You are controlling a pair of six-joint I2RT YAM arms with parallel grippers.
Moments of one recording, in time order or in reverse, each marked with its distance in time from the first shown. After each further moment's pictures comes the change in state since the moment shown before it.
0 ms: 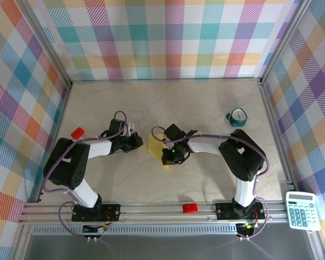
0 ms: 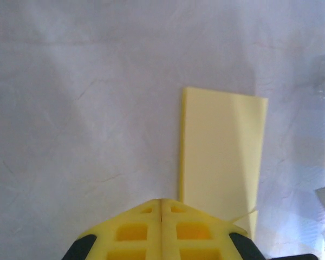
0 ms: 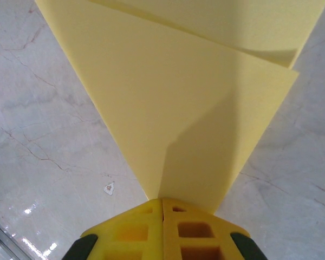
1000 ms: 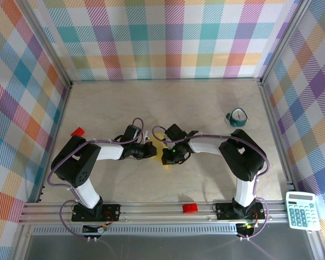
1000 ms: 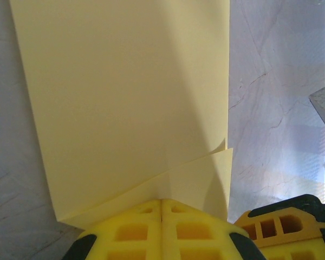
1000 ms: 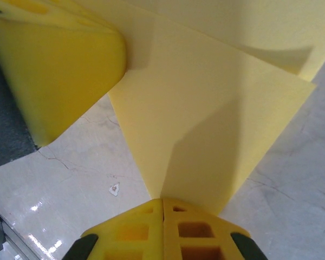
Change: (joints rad) left arm -0.215 0.090 -0.003 0.046 0.035 0.004; right arm -0.011 -0.006 -0.012 0.040 -0.041 -0.001
